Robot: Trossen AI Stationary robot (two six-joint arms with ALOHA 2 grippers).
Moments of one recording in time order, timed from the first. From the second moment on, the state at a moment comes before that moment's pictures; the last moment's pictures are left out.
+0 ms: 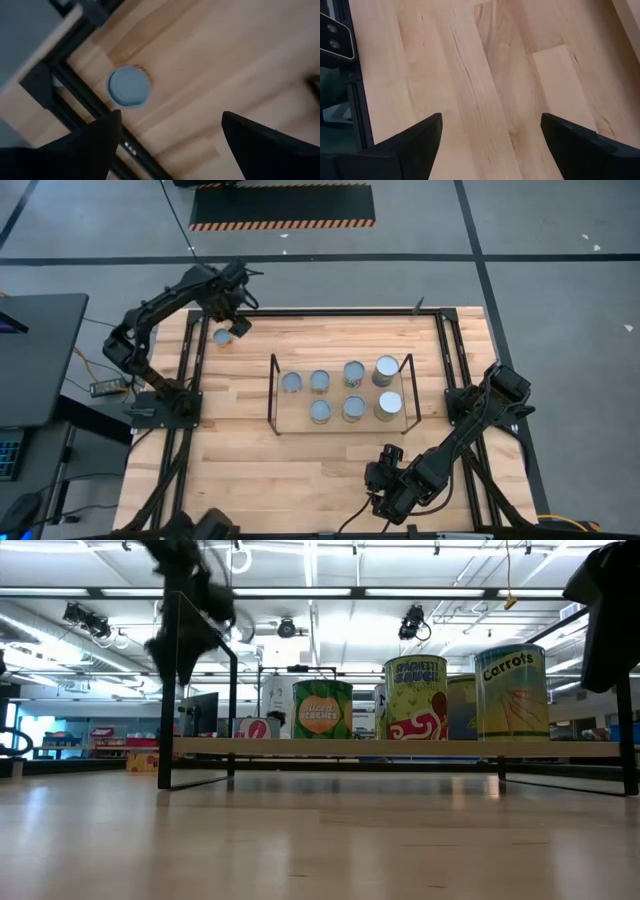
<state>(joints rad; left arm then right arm) 0.89 1.56 1.39 -1.29 -0.12 0.03 0.78 1.83 1.28 -0.70 0.39 1.02</state>
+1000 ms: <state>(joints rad) 1.04 1.63 1.02 -0.75 -0.21 -0.34 0.76 1.83 1.28 -0.69 0.40 0.97</state>
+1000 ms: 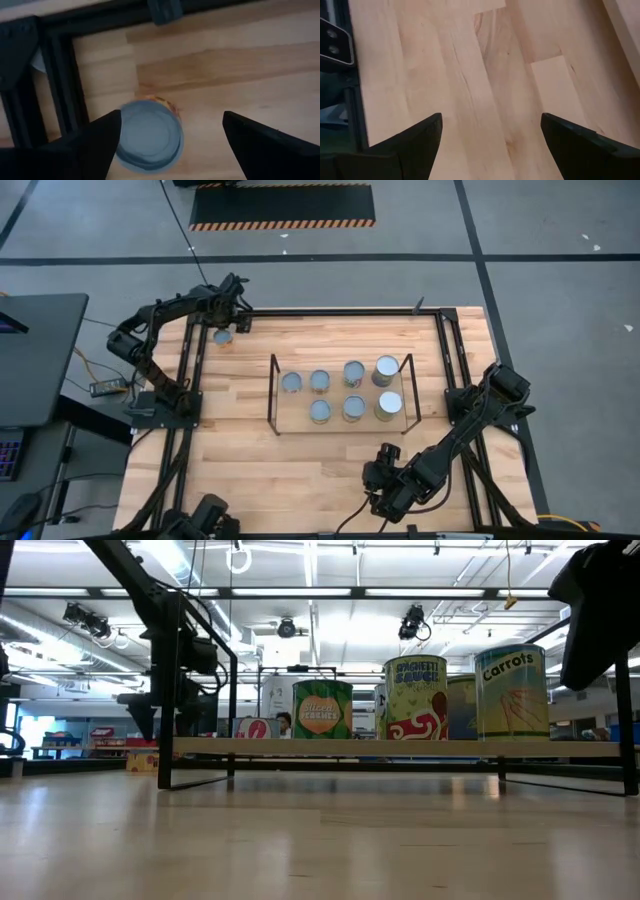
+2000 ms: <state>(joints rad) 0.94 1.70 0.94 -0.75 -0.36 -0.81 0.88 1.83 1.28 -0.62 0.53 0.90</state>
